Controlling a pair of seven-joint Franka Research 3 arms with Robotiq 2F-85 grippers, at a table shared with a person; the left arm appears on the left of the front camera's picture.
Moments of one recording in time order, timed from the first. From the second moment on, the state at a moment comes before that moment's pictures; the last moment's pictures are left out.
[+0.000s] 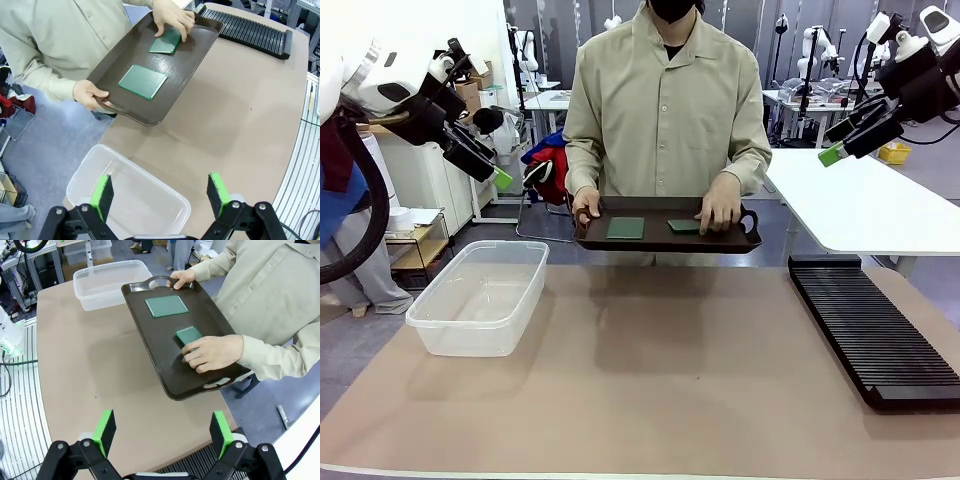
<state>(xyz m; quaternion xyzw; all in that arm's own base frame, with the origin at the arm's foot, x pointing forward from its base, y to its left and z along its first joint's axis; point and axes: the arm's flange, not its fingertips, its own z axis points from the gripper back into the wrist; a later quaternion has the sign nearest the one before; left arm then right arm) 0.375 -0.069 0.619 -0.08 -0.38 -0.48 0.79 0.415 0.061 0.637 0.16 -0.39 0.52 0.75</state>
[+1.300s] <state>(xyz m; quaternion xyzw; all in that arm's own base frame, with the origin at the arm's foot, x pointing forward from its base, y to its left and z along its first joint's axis) 0.375 -0.069 0.619 -0.08 -0.38 -0.48 0.79 0.415 0.061 0.637 0.16 -0.39 0.52 0.75</state>
